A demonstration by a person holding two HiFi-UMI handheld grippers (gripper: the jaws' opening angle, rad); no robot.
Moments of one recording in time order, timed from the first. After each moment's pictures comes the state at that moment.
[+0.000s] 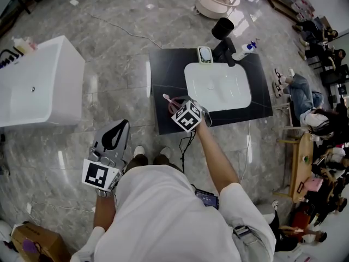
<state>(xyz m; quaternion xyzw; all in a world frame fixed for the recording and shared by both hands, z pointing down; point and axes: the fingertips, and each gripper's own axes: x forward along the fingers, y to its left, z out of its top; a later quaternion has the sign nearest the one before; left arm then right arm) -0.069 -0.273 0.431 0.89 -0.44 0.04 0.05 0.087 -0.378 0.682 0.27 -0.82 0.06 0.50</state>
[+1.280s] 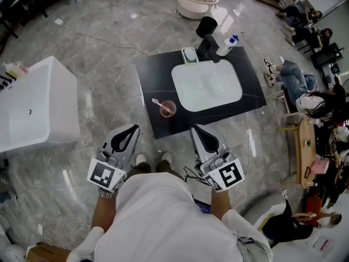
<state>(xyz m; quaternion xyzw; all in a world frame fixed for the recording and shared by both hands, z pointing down) -0.009 -0.271 0.426 0.94 -0.34 0.04 0.05 0.135 -0.252 0.399 0.46 -0.89 0.04 0.01</state>
